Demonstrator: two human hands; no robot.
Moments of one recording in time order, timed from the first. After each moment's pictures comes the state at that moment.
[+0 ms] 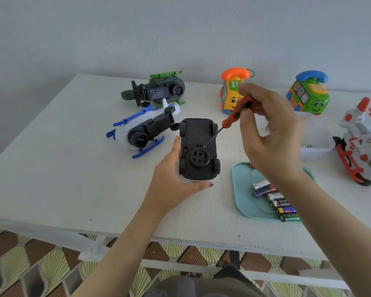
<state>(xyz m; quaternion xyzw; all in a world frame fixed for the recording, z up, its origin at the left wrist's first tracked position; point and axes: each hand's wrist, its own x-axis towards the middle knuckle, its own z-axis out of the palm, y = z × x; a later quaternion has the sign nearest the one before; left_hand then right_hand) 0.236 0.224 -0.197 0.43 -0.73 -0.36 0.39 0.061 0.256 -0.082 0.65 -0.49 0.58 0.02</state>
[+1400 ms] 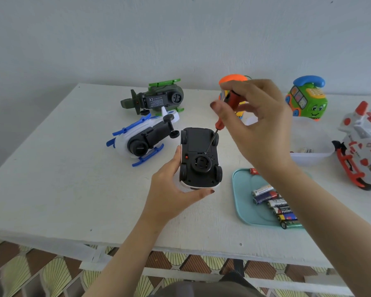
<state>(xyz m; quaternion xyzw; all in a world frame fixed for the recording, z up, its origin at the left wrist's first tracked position) 0.235 0.234 -0.180 0.39 -0.75 -0.33 0.43 0.071 0.237 -0.063 0.64 -0.49 0.59 0.01</state>
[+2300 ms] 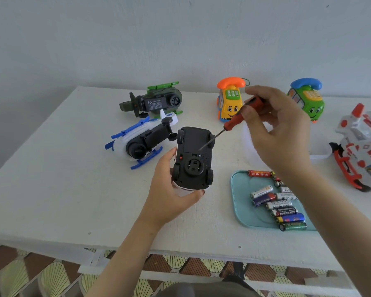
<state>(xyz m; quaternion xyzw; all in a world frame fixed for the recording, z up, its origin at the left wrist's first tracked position) 0.241 0.233 -0.184 0.41 -0.70 -0.41 0.41 0.040 0.246 -0.068 0.64 -0.53 0.56 -0.01</state>
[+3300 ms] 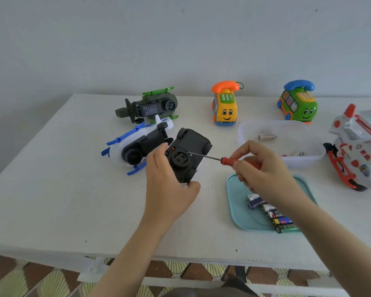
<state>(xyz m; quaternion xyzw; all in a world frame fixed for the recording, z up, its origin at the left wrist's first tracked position) 0.218 0.230 -0.161 0.54 -0.70 -0.22 0.41 0.040 0.284 -0.094 0.50 -0.64 0.45 -0.36</state>
